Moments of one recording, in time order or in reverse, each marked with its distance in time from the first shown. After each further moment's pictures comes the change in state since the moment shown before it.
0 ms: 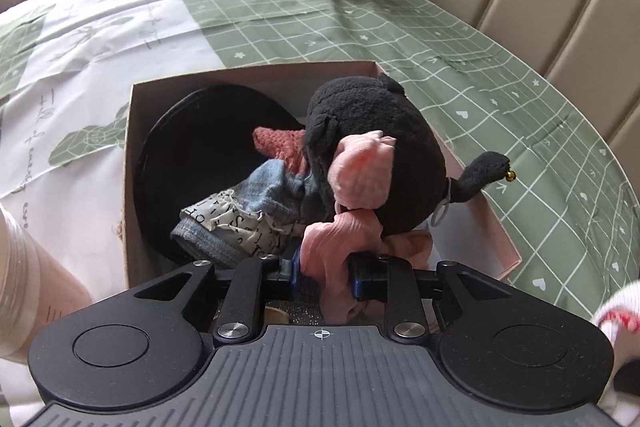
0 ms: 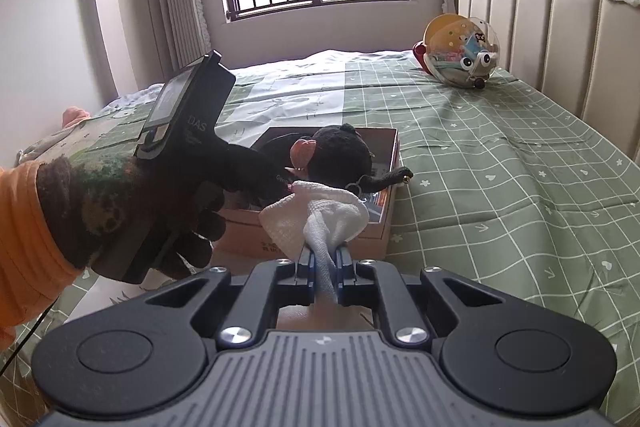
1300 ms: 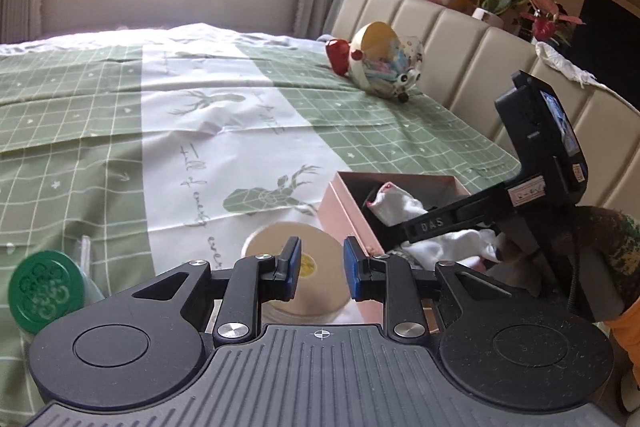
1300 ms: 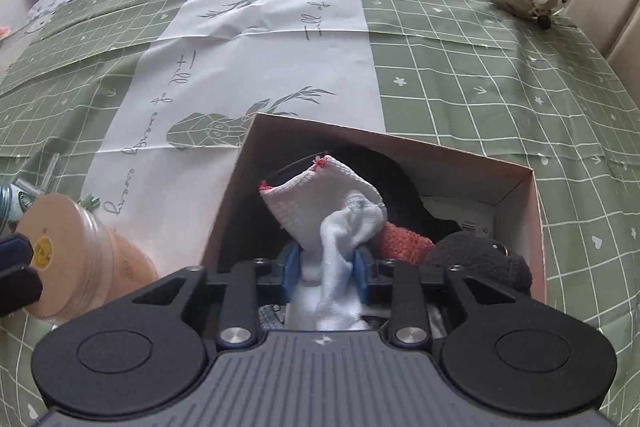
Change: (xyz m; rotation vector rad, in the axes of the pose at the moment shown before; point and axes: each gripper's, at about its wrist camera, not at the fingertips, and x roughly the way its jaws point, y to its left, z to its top) left arm -0.143 0.151 -0.026 -0.112 -0.285 -0.024; right arm 0.254 0.081 0.126 -0.042 0.455 -0.140
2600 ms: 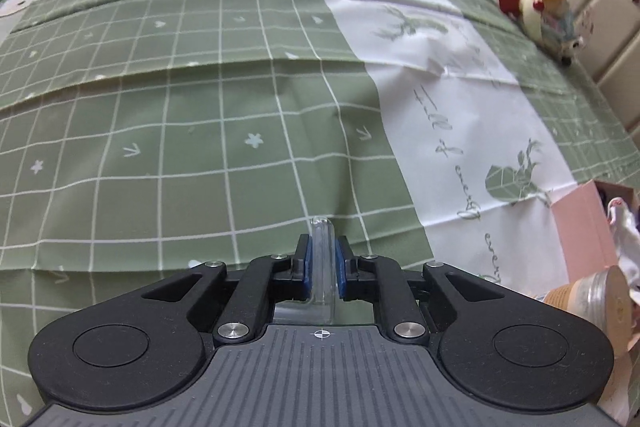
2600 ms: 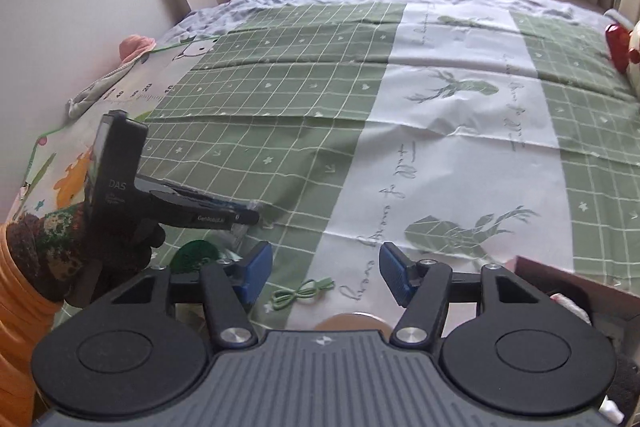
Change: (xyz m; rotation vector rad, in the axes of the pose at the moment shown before) left arm 0.037 0.217 0.039 -0.191 0.323 0.224; right arm -0.049 0.137 0.071 -0.114 -0.022 0.395
